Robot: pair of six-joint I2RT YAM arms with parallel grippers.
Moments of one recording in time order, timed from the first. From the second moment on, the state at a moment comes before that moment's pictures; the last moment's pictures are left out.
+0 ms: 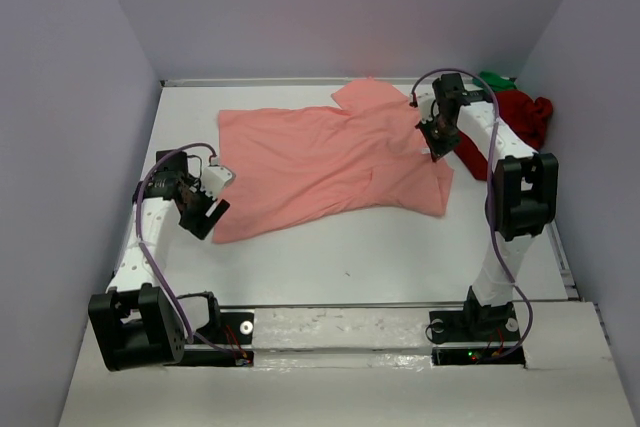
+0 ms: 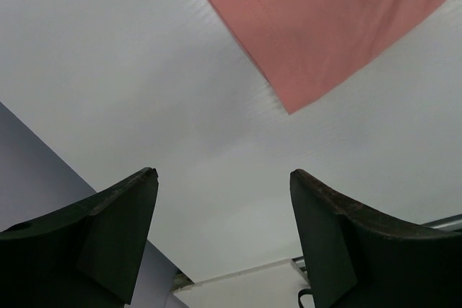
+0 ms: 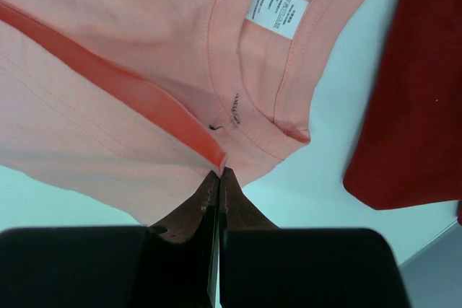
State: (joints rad) left arm 0.10 1.14 0.85 -0.87 0.08 0.74; right arm 0.13 1.94 1.66 -0.94 -0.02 -0.35
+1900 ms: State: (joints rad) left arm -0.12 1.24 0.72 -0.94 0.15 1.14; right arm 0.13 2.03 1.68 -0.97 0.06 -0.33
